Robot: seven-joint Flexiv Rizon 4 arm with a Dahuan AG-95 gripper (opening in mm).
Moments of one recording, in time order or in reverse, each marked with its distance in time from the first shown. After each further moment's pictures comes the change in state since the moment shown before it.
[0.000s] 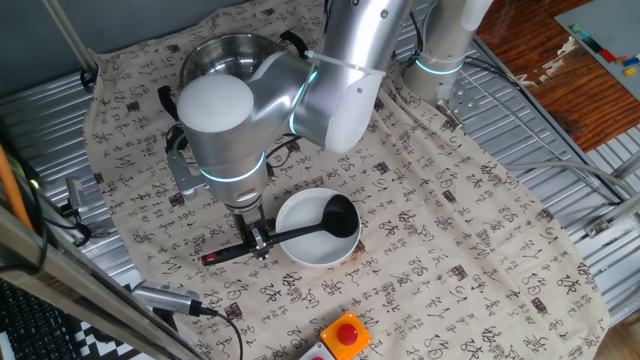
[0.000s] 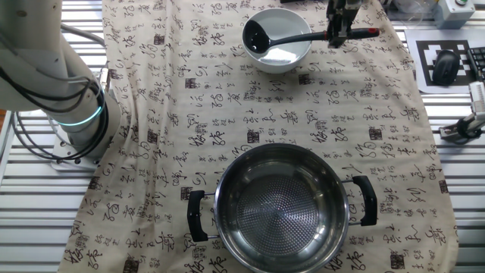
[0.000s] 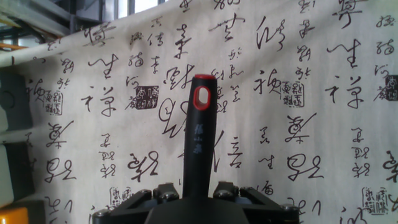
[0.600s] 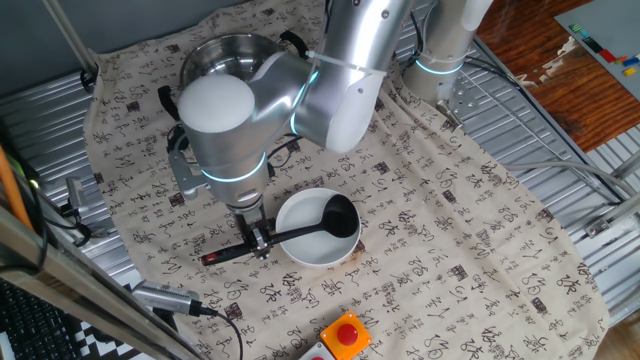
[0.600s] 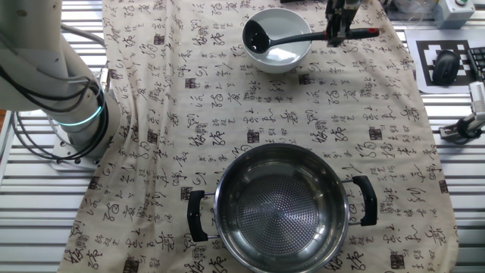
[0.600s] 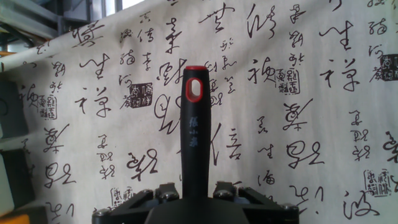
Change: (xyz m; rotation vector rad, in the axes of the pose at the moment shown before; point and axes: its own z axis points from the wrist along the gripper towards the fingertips) arm 0.000 0.001 0.001 0.000 -0.001 0.009
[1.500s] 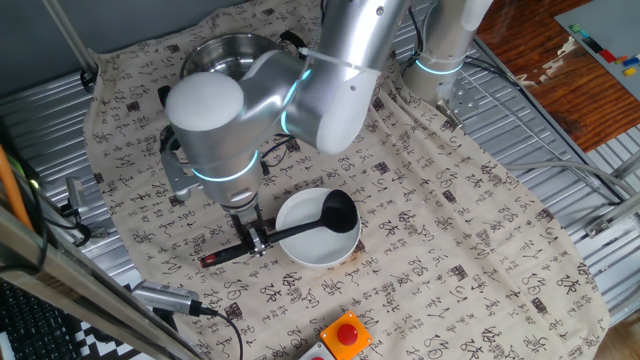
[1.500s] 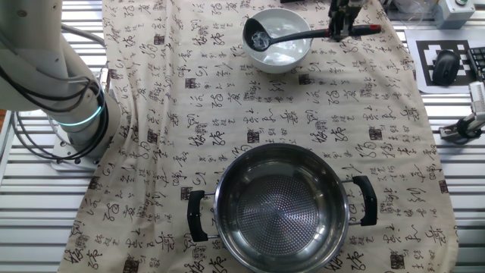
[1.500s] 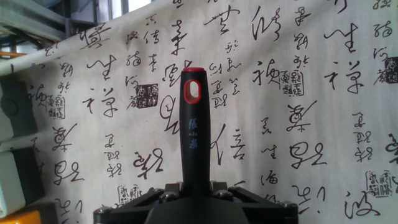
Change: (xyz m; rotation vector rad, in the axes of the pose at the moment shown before) arm -0.006 0.006 -0.014 -0.013 0.038 -0.014
